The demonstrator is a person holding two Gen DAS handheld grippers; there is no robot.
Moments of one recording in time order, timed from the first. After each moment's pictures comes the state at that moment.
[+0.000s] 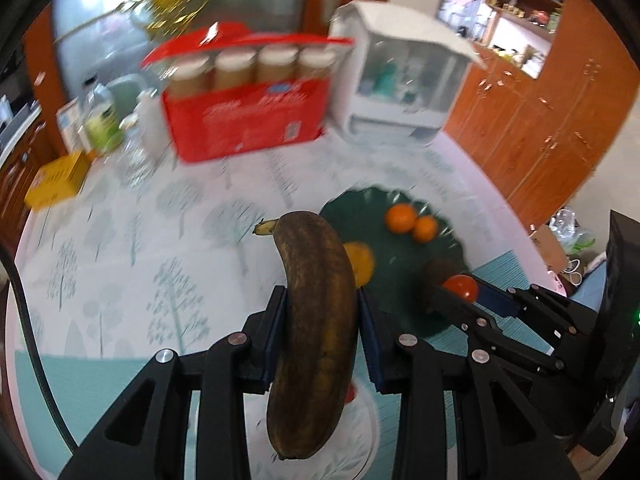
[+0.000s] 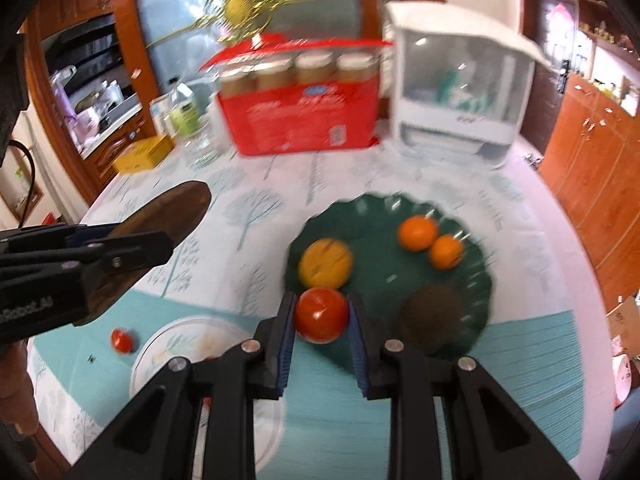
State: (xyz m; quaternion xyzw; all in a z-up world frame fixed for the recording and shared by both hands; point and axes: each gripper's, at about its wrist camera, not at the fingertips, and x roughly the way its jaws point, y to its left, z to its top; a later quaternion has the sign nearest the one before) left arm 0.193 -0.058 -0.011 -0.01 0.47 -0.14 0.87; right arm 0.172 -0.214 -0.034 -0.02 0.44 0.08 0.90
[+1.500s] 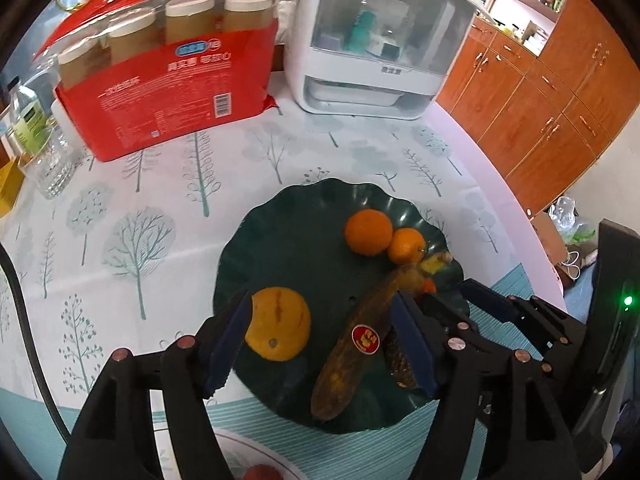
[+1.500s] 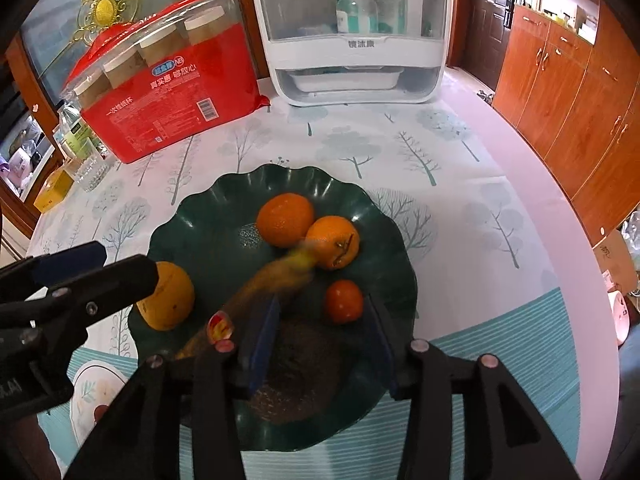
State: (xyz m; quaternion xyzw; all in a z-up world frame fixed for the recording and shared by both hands) left arm 0.282 -0.155 -0.084 -0.01 0.52 -0.15 0.84; right arm 0.246 -0.304 -0.106 0.04 0.51 0.00 0.86
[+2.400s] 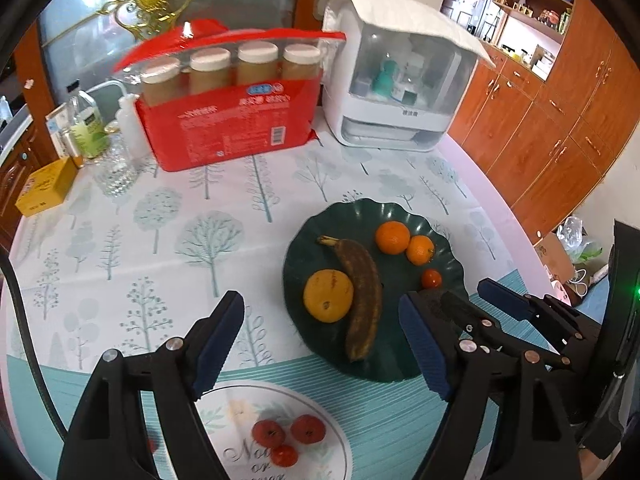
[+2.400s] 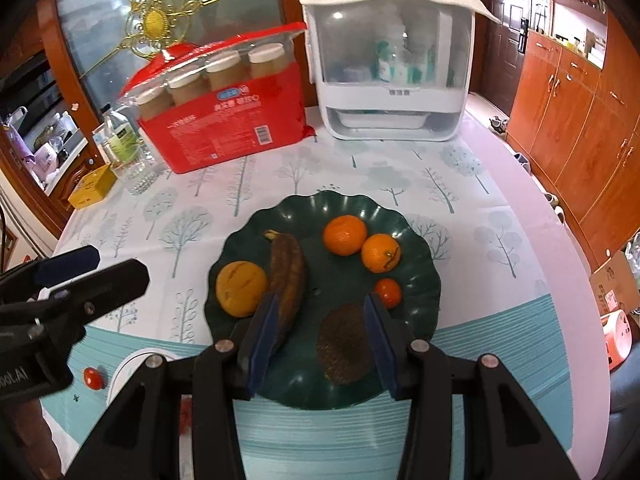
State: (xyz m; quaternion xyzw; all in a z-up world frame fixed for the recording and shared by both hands) left arm 0.226 -0.099 -0.019 -0.02 0.48 -0.11 0.87; right arm 0.203 -0.261 -0.047 0.03 0.47 0.03 0.88
